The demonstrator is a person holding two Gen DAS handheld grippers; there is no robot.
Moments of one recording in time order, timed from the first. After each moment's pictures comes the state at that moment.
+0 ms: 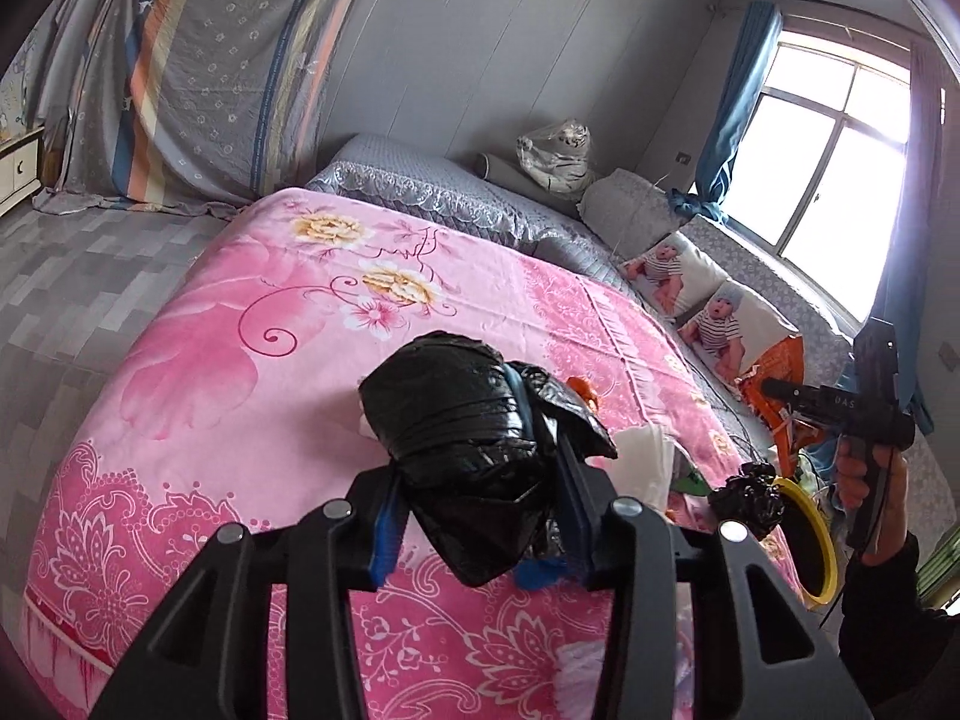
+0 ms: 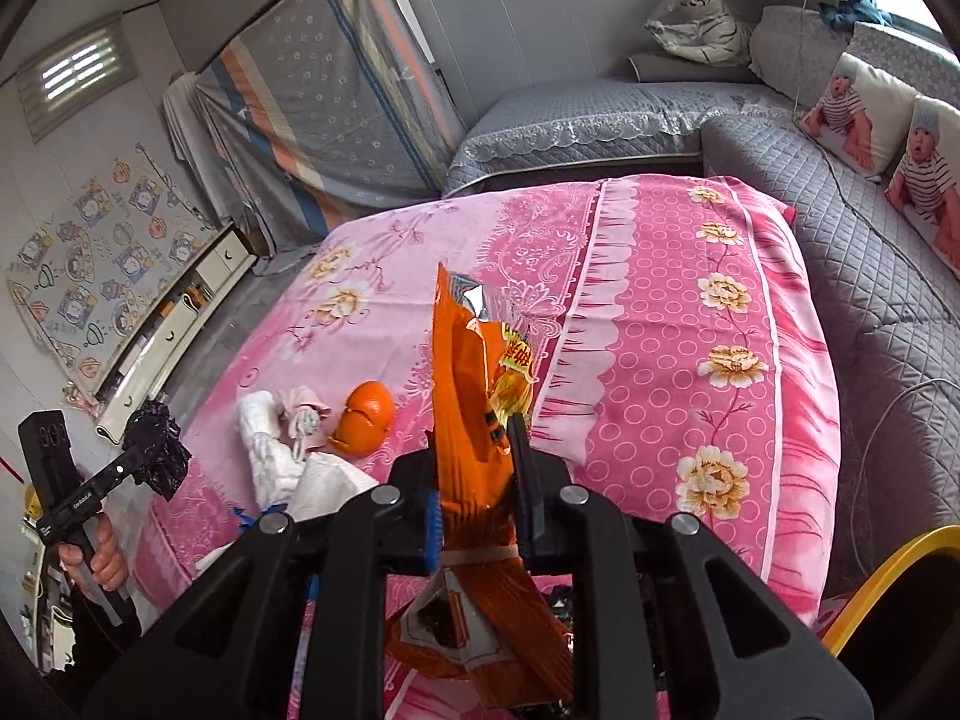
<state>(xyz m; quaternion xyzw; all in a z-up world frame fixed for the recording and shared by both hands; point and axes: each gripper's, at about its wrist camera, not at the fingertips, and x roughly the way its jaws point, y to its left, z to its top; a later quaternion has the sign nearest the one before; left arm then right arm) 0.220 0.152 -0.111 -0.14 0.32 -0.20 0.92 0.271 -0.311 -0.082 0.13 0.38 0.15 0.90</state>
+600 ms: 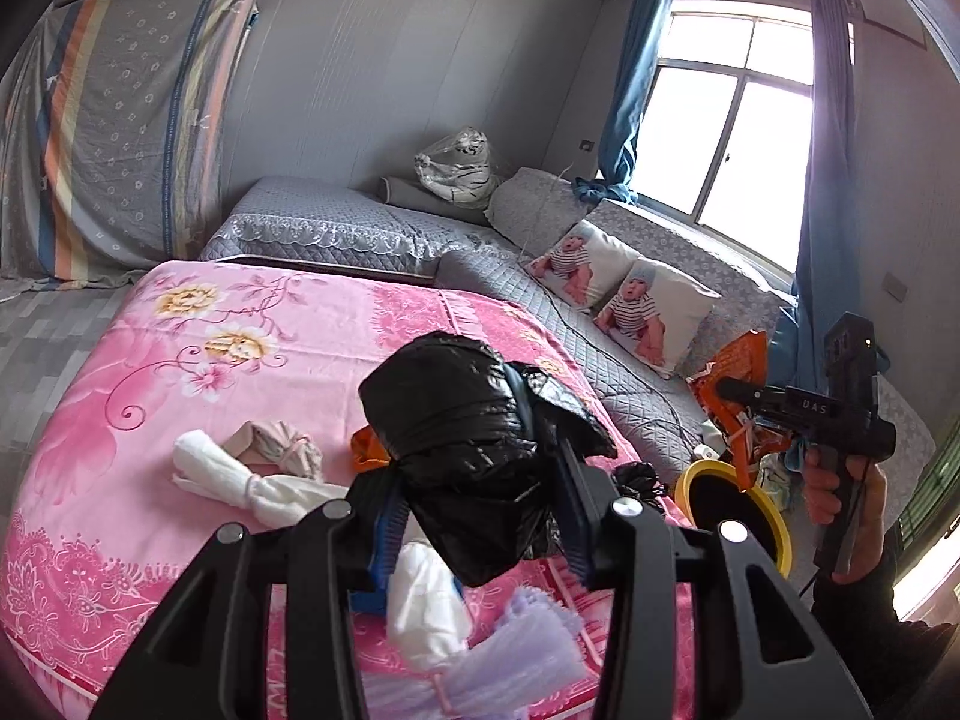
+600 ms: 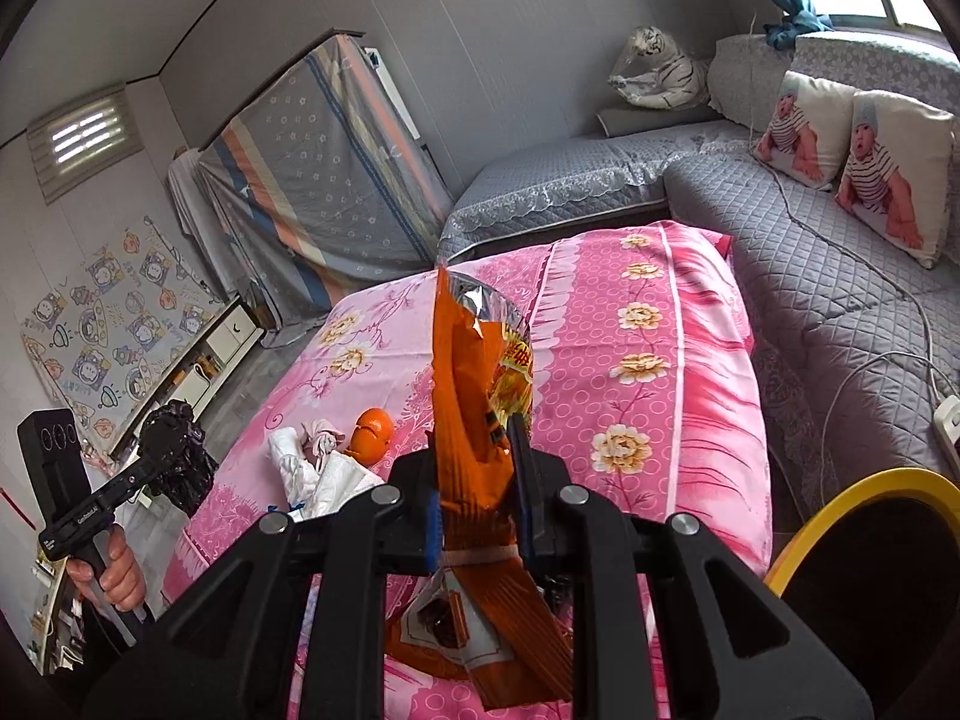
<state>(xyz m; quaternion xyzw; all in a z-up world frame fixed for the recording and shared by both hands) 0.186 0.021 -0.053 -0.08 0.28 -0.29 0.91 0.172 -0.384 -0.048 0.18 0.30 0.12 0.93</state>
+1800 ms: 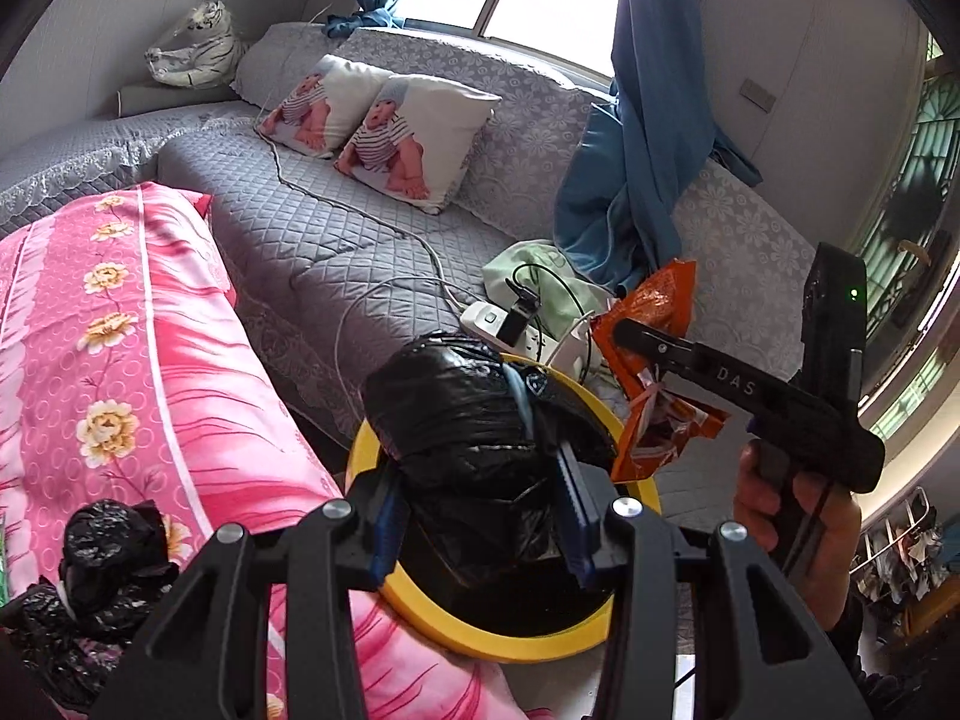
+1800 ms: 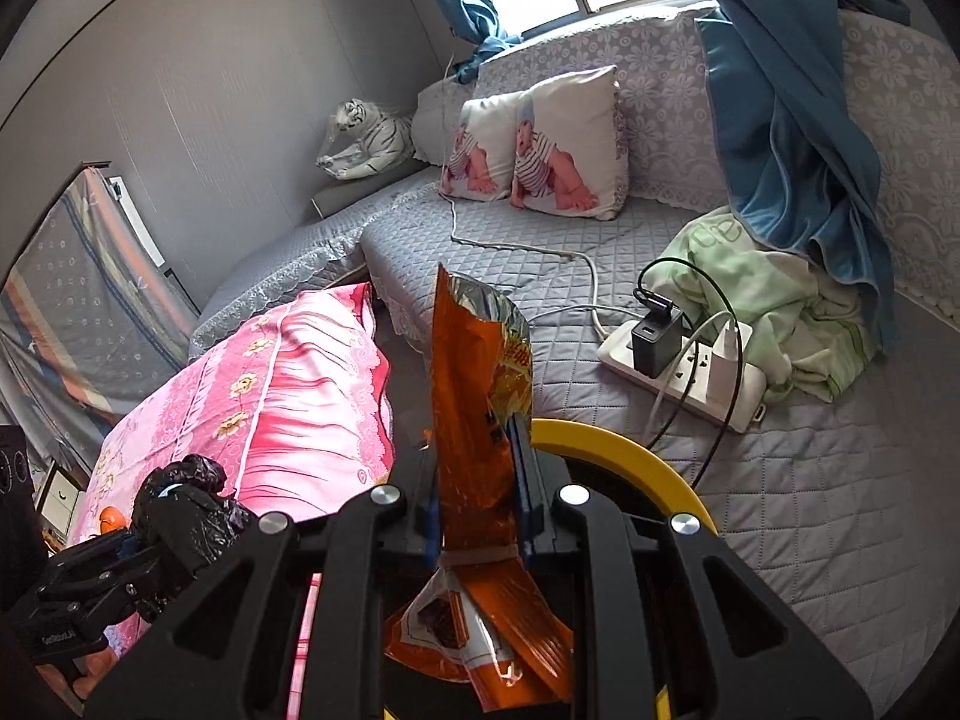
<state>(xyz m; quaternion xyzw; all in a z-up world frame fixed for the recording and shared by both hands) 0.183 -0.381 -0.134 0.03 0.38 -0.51 0.77 0.051 -0.623 -0.135 0.24 0.26 -0.21 0.91</state>
